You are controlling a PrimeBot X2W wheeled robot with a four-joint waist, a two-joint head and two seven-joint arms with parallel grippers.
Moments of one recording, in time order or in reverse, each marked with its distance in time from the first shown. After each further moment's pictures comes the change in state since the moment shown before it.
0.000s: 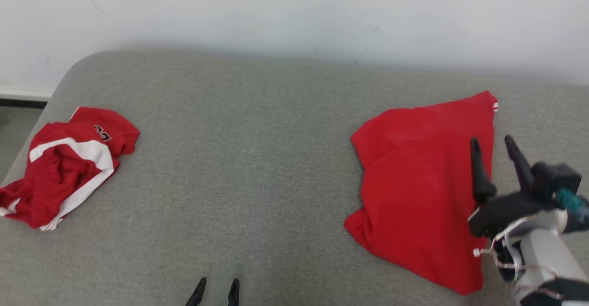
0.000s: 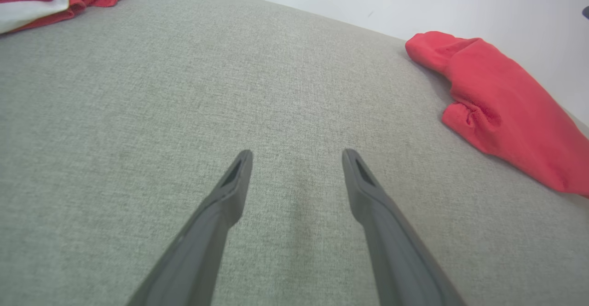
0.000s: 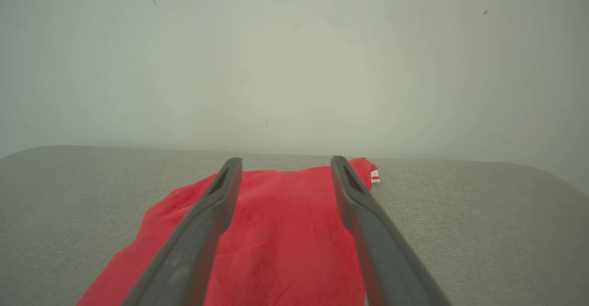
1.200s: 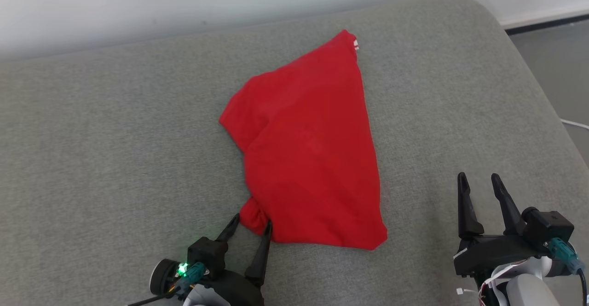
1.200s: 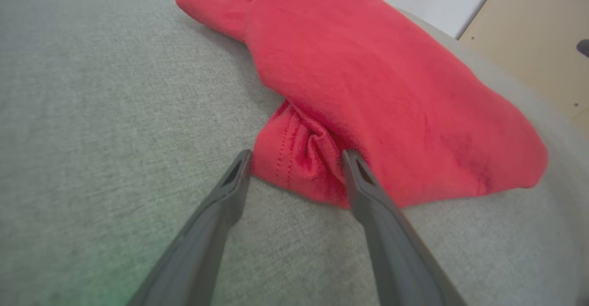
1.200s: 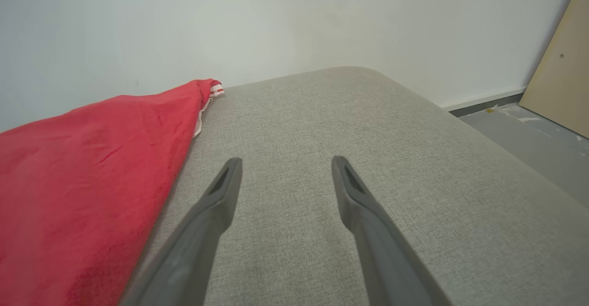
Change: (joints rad) left arm -0.357 -0.001 -0.172 0.257 0.000 0.018 0.000; right arm 0.234 0.124 -0.074 -0.231 -0.003 0.000 0.000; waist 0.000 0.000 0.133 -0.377
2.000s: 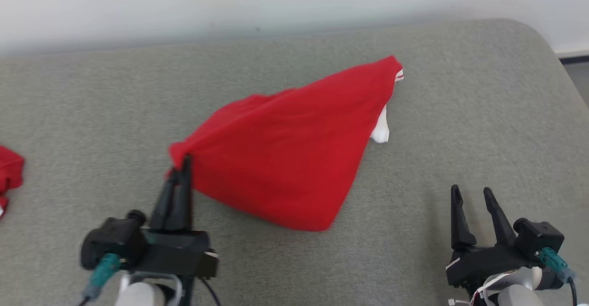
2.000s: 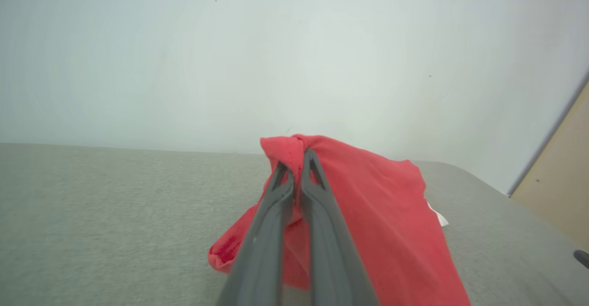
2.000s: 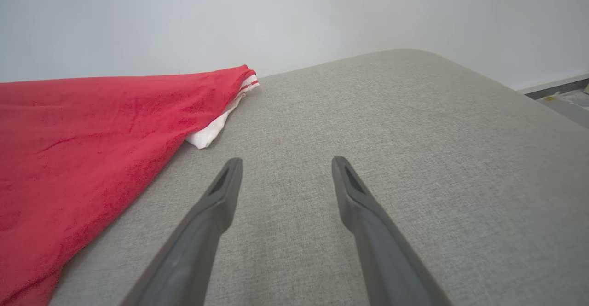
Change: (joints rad) left arm 0.079 0.000 0.249 -0.439 0.025 0.014 0.000; right arm 0.016 0.036 -0.015 0.032 0.006 0.000 0.000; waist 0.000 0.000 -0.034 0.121
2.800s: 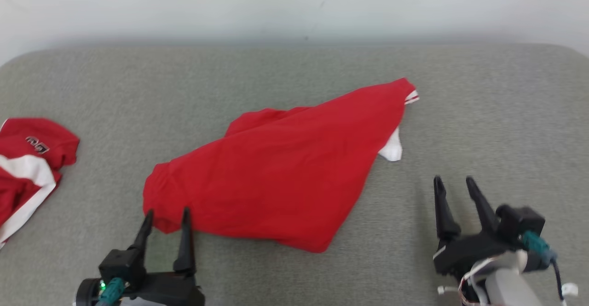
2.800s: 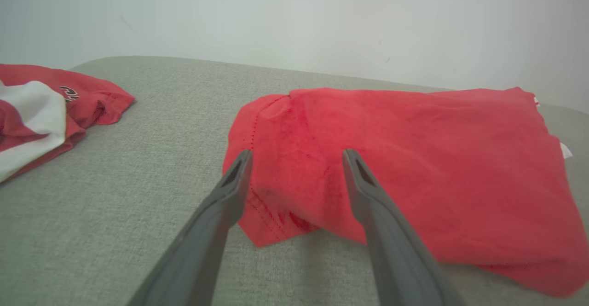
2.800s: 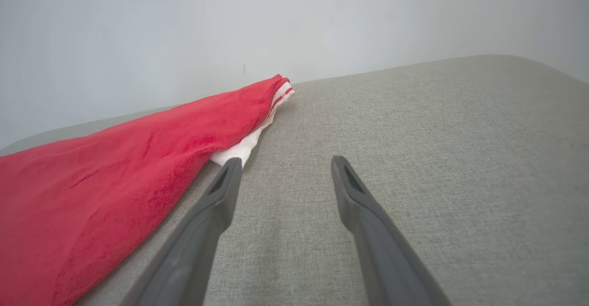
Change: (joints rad) left arm 0.058 0.002 0.116 0.227 0.079 0.011 0.000; right arm -0.060 -0.005 0.071 0.065 0.005 0.000 0.000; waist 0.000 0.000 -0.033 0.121
